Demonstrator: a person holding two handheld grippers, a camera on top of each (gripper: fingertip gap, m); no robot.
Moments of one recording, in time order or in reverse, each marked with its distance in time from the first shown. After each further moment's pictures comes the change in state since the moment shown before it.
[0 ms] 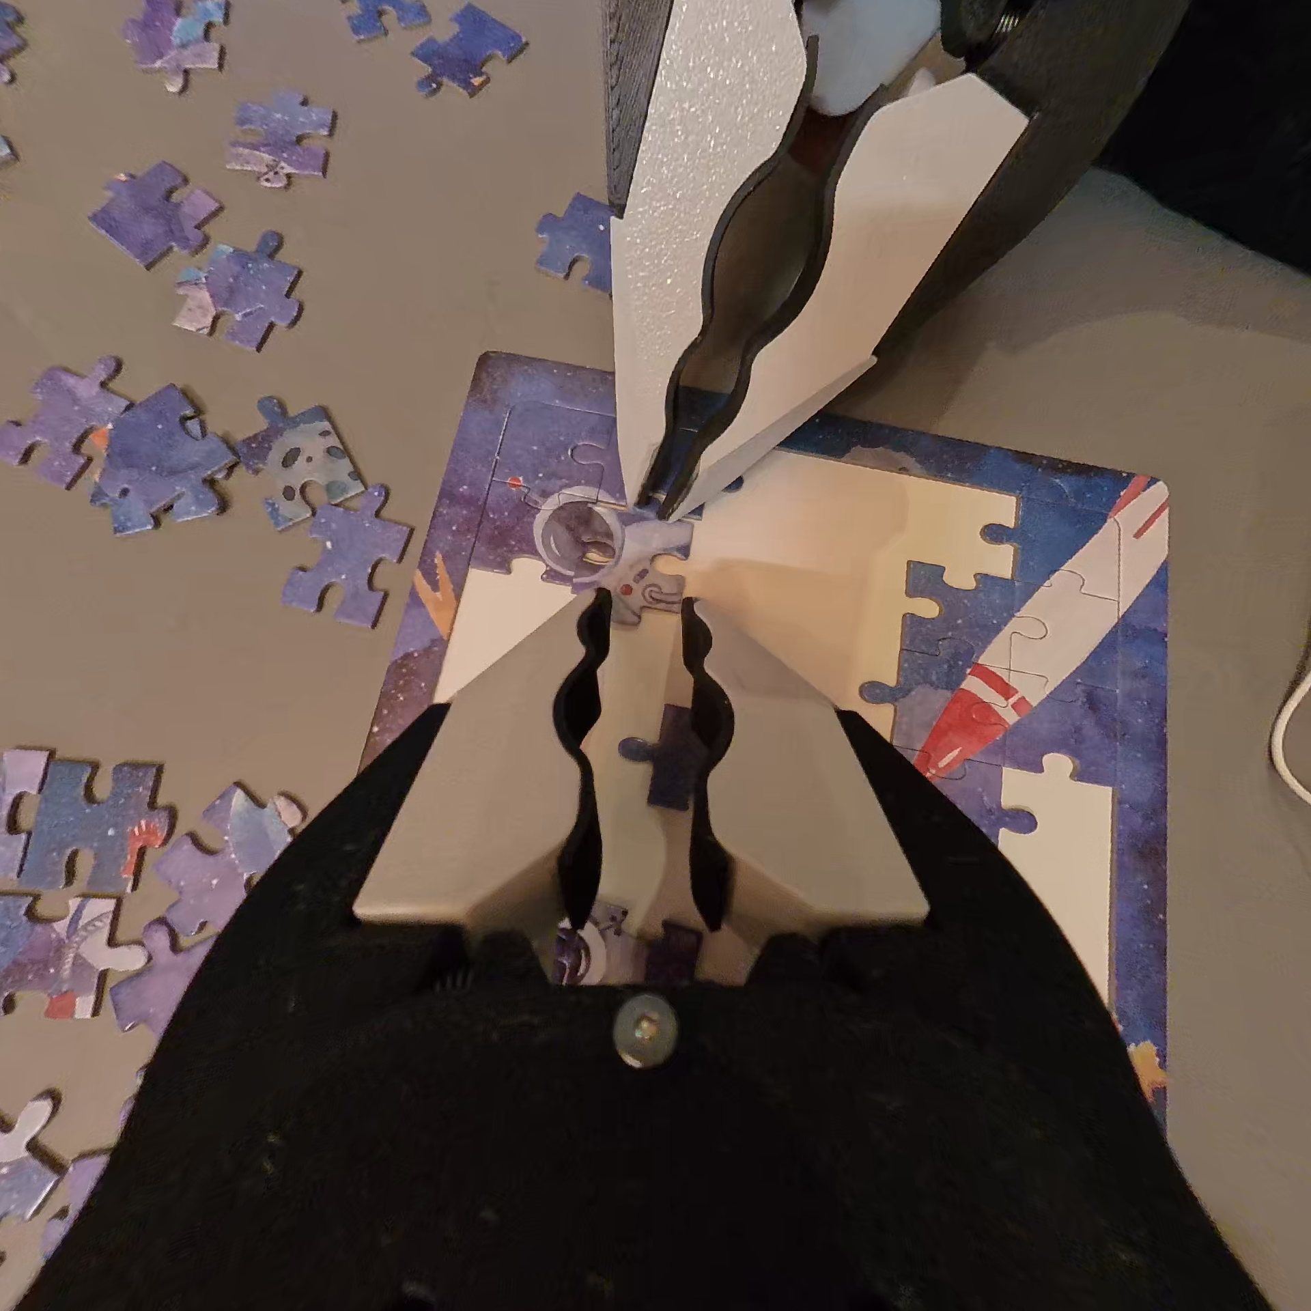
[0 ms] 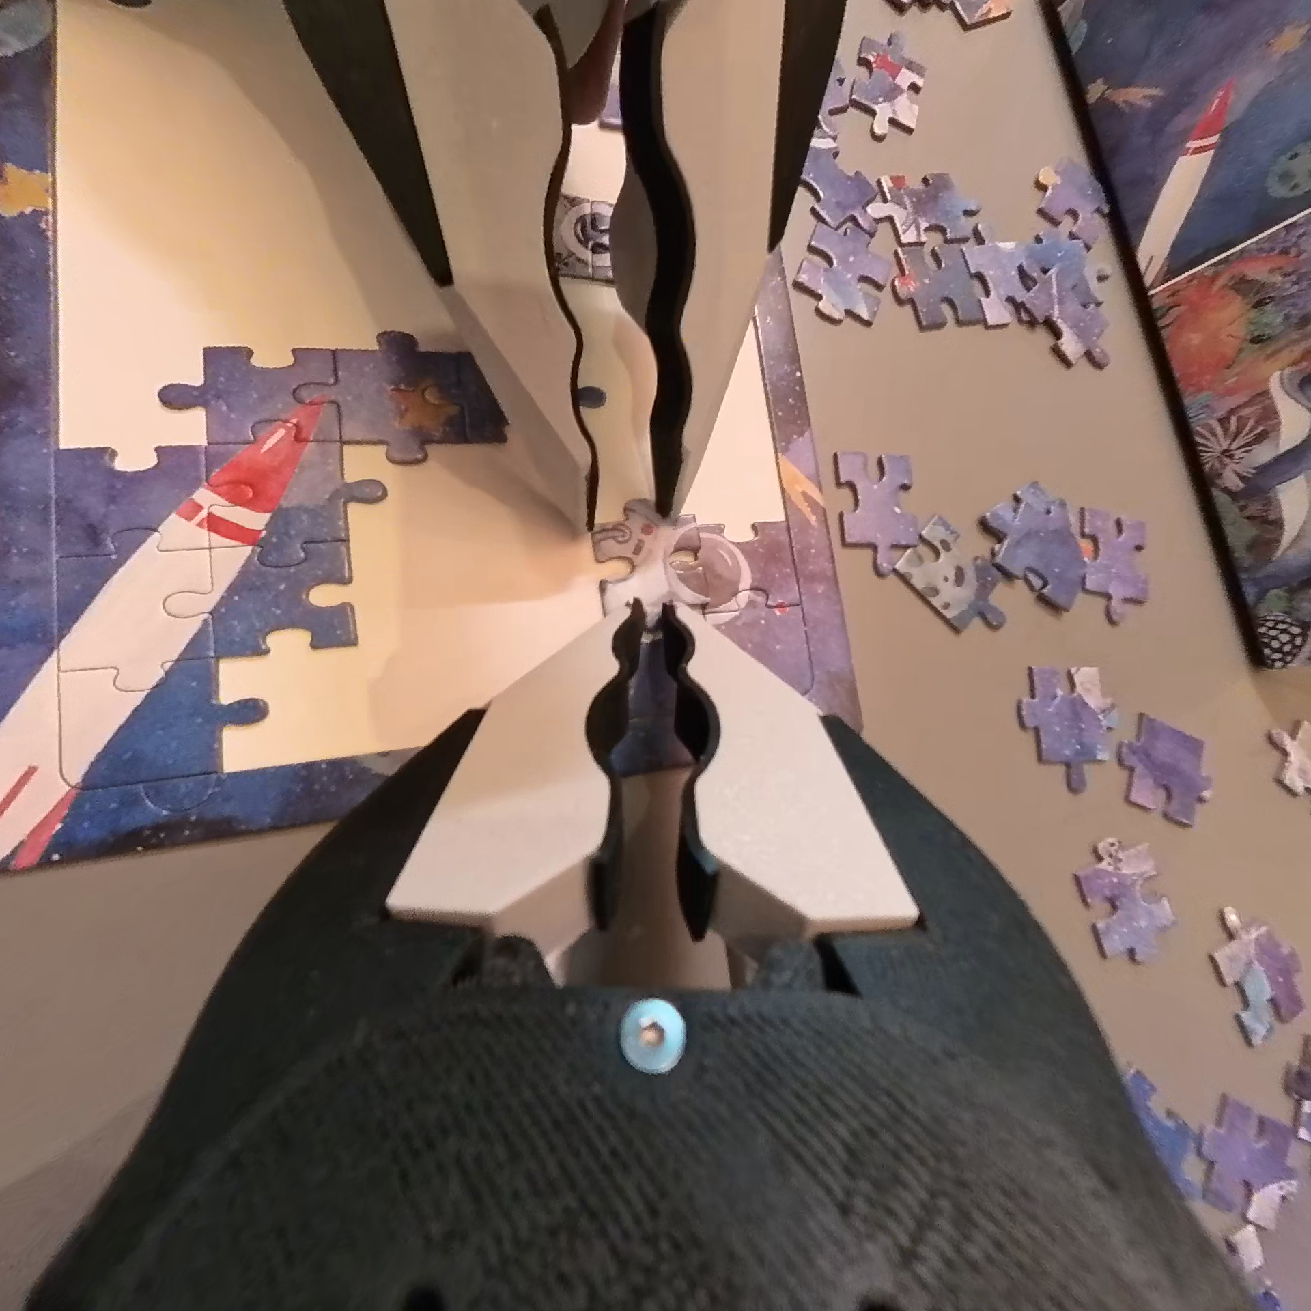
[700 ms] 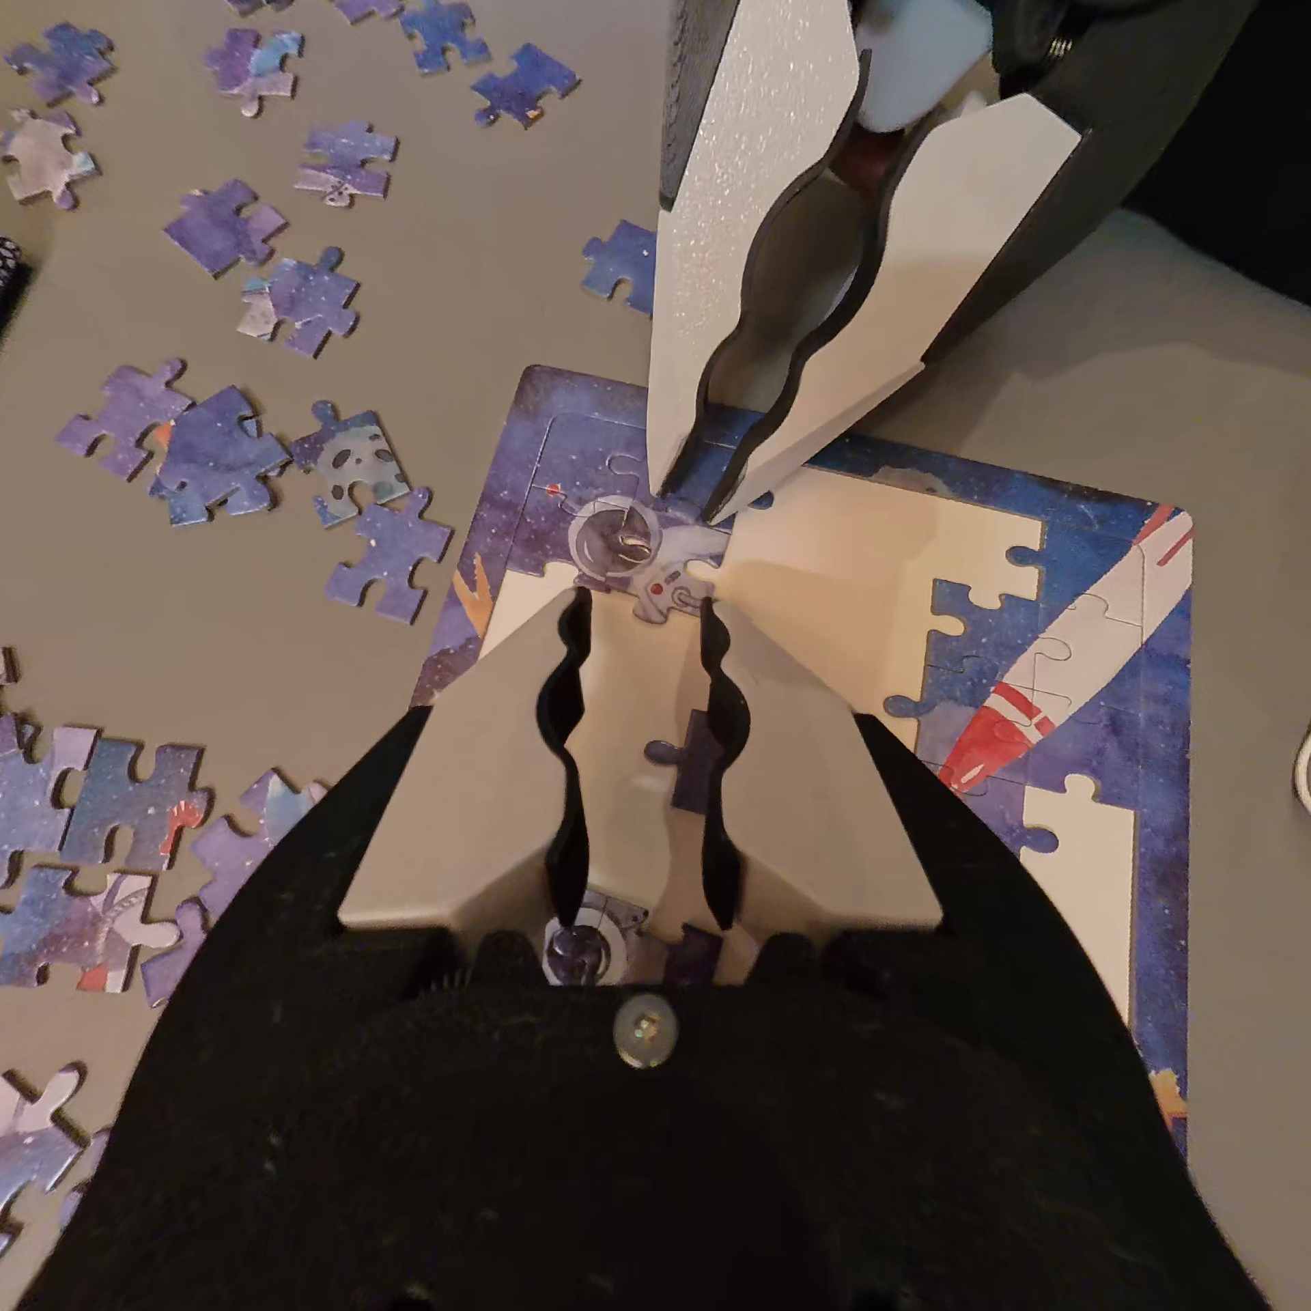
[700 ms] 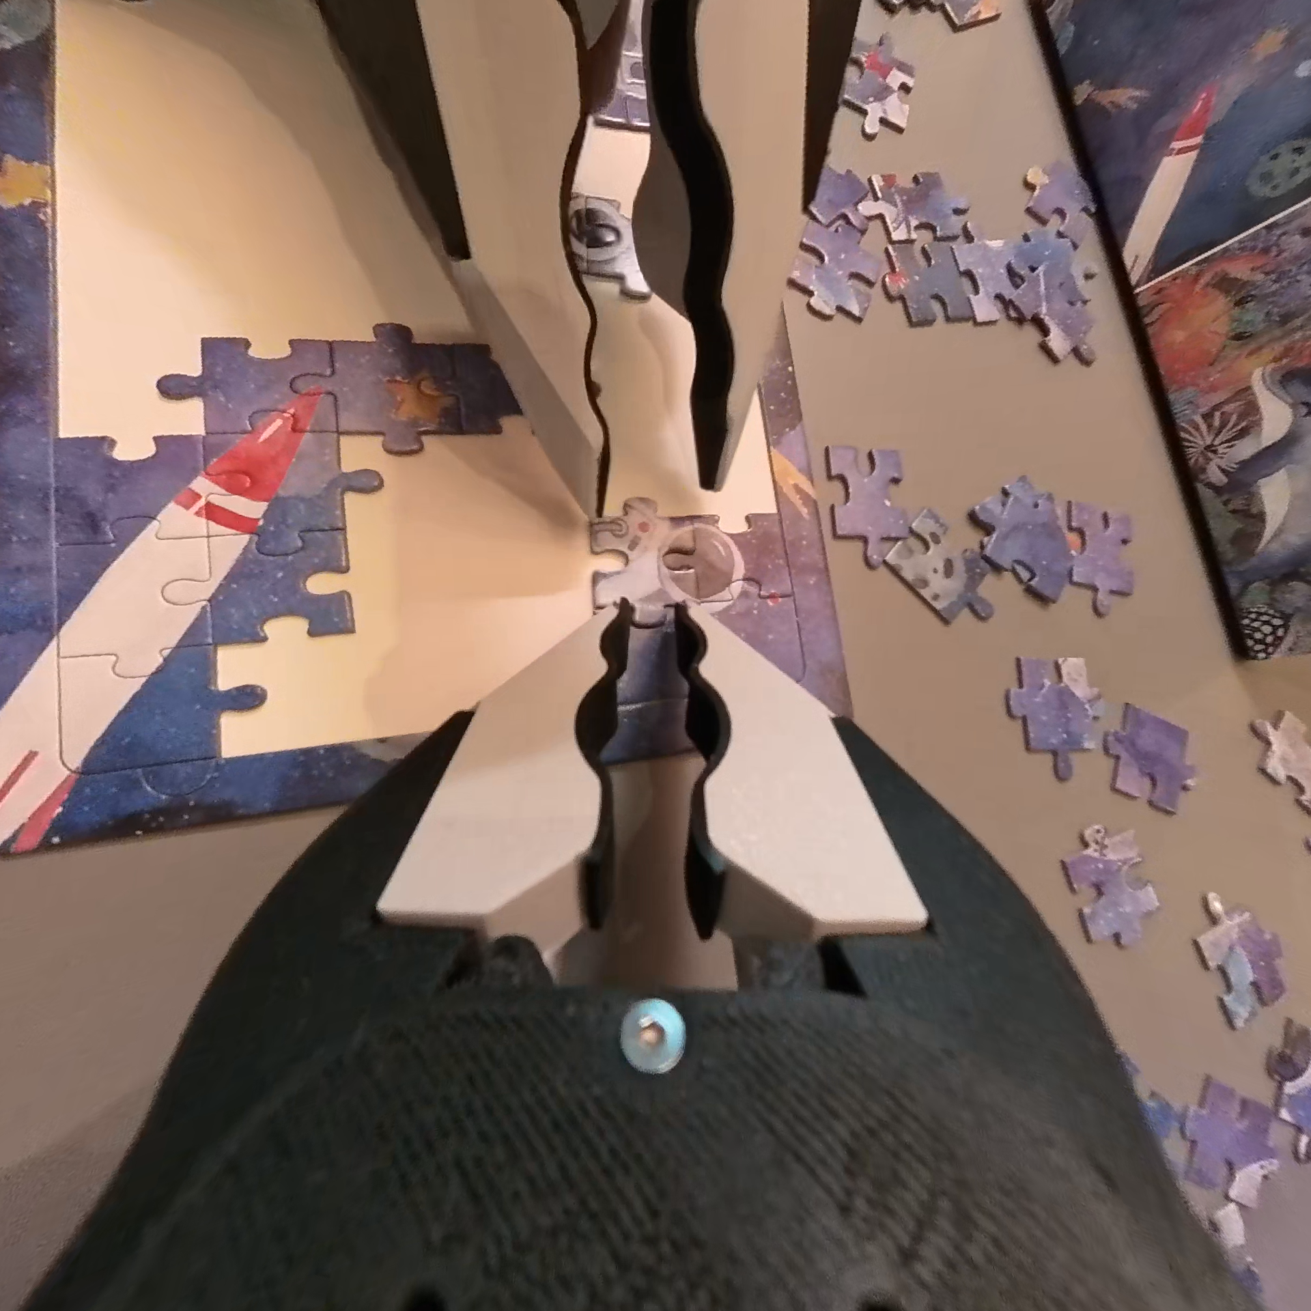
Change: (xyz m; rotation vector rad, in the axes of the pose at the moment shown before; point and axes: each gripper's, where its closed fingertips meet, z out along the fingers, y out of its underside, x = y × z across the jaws) left arm -0.009 -0.004 -0.003 0.033 -0.033 -0.026; right arm 0.002 0.001 -0.004 0.001 0.006 -0.002
